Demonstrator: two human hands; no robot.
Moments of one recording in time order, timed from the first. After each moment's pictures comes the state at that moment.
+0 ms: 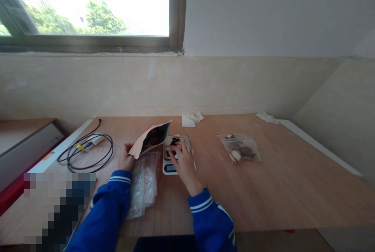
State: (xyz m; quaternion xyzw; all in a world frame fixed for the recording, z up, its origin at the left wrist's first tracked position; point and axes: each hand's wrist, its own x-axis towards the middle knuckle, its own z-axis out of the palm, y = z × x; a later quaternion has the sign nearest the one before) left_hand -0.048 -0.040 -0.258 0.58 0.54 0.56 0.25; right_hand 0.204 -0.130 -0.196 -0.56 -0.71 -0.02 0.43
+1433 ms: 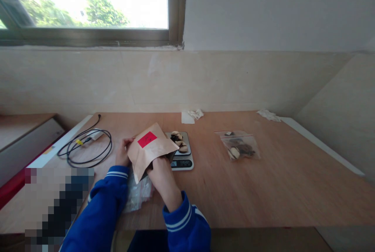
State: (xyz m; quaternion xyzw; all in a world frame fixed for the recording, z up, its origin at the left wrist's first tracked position) left_hand -0.047 -0.046 -0.251 0.61 0.49 0.58 0.25; right_hand 0.138 -0.153 -0.173 -0.52 -0.69 0.22 0.45
